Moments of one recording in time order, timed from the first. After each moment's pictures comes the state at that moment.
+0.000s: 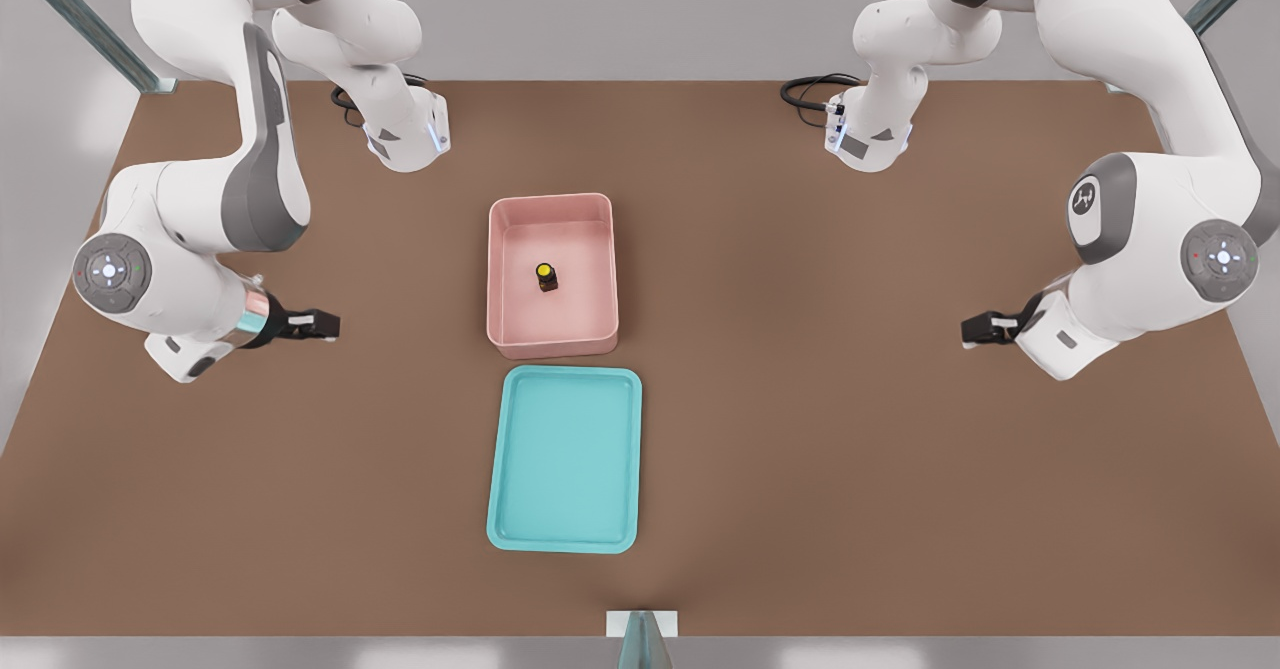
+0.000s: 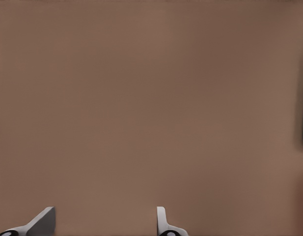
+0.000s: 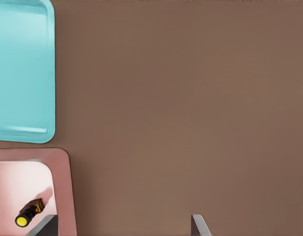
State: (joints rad) arm 0.05 0.30 0.05 -1.41 -0.01 1.54 0.05
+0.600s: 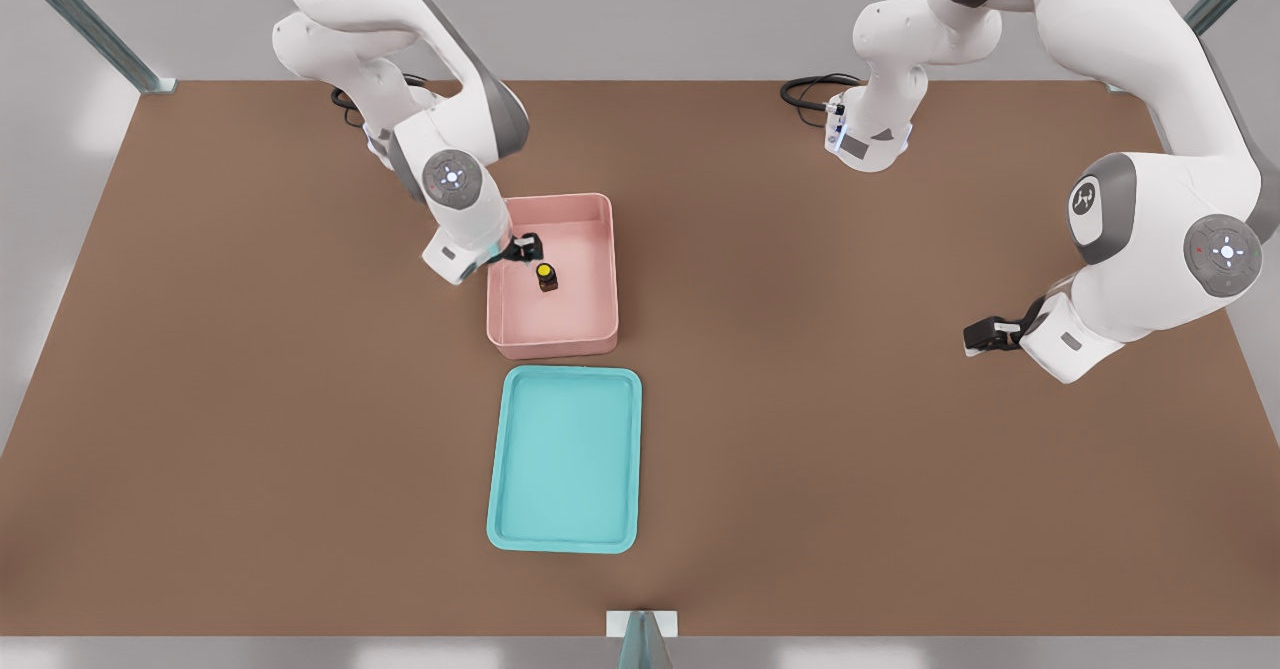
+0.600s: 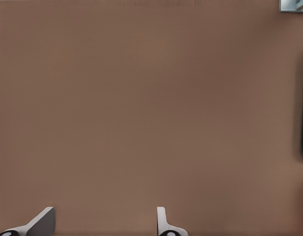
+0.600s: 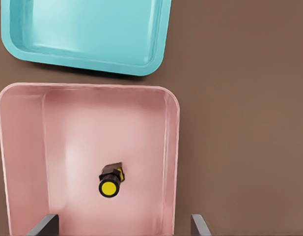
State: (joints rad) arm 0.43 0.06 0.18 -2.08 0.05 2.00 0.50
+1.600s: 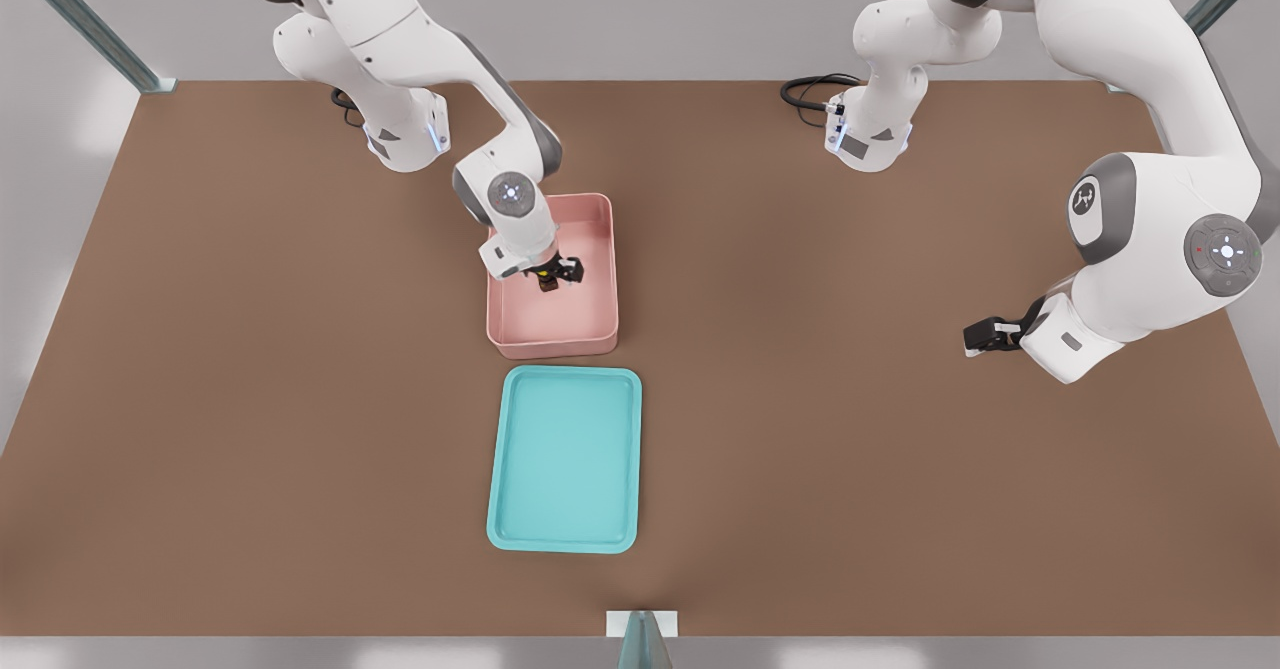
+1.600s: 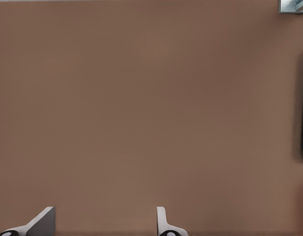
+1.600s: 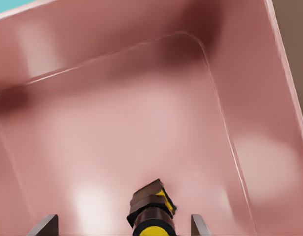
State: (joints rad) arm 0.52 0.25 0.21 -2.32 0.03 2.52 0.95
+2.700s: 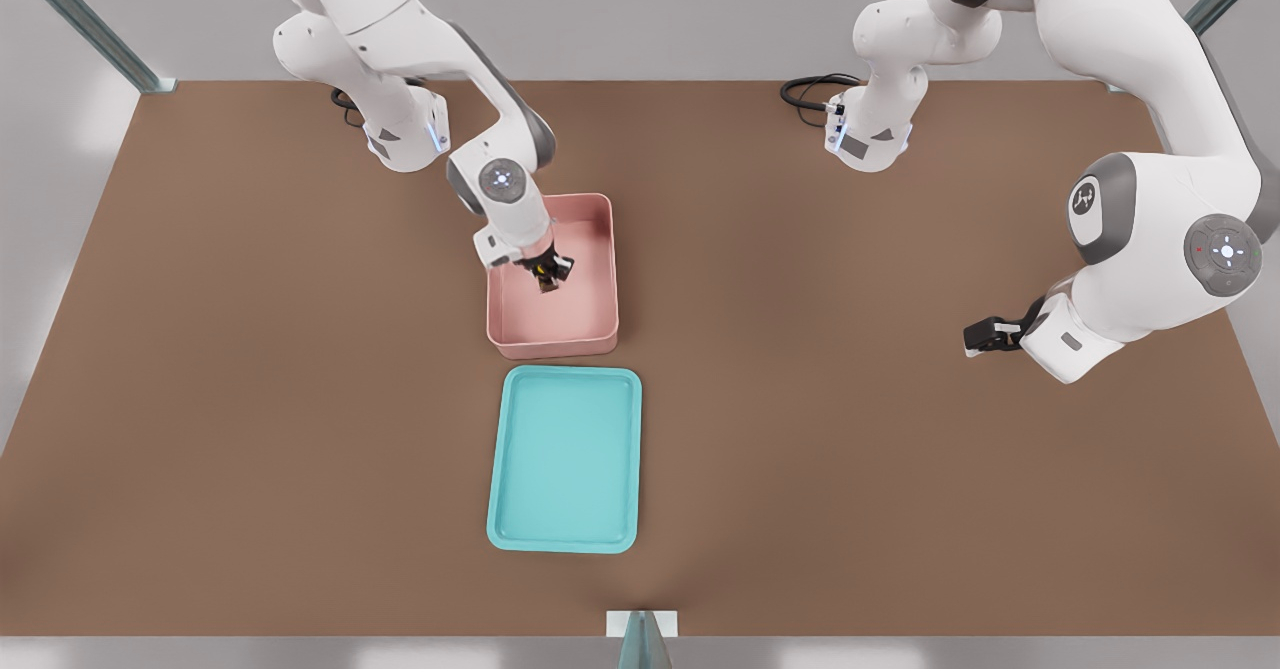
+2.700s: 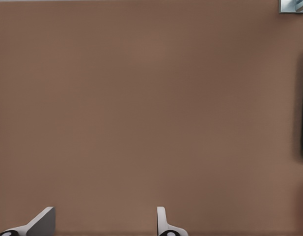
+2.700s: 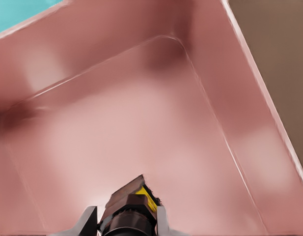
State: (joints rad) arm 0.52 0.17 0.21 -2.37 0.03 2.58 1.06
